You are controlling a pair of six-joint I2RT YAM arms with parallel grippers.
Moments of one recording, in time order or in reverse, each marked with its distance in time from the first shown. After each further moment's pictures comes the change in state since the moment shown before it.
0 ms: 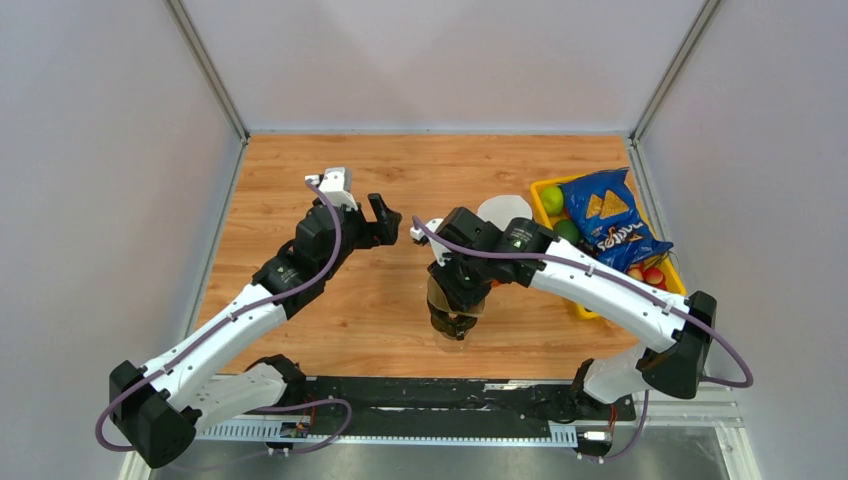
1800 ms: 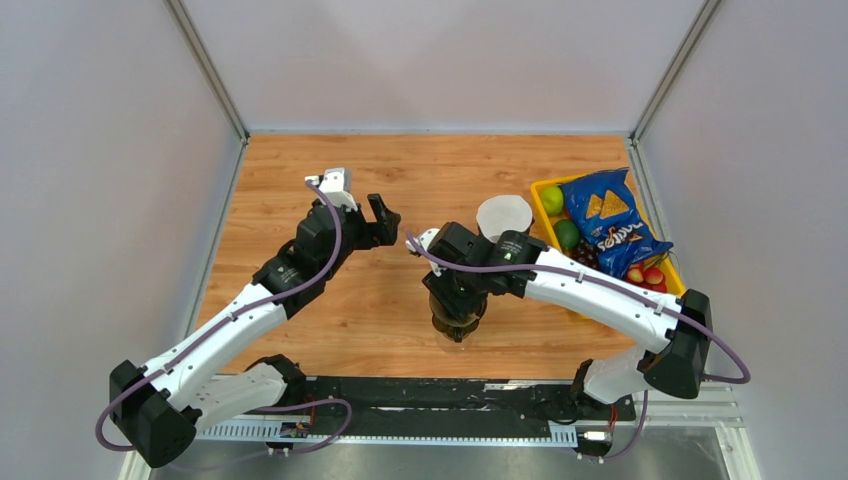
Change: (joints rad) left arm 0.000 0.002 0.002 -0.016 -0.011 -0.008; right arm 0.047 0.003 -0.092 0.079 0.080 0.006
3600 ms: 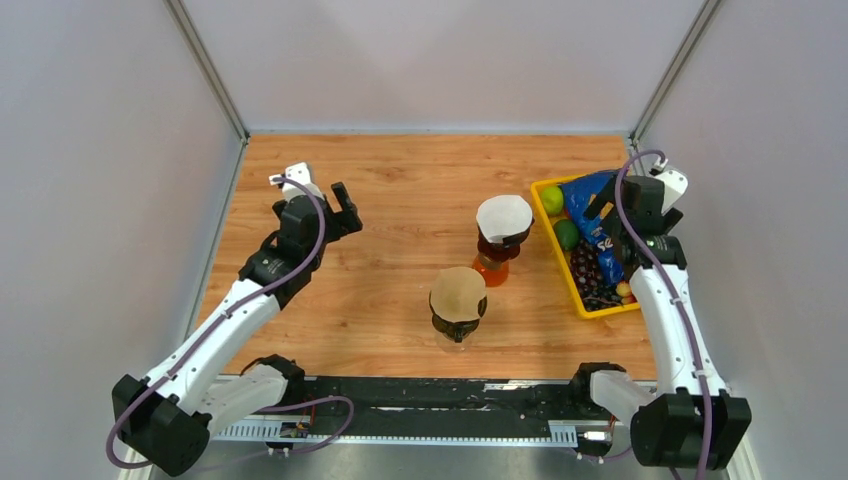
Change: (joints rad) left arm 0.179 -0.003 0.021 -0.132 -0.150 -0.002; right arm -1.108 -0.352 -0.348 0.478 0.348 0.232
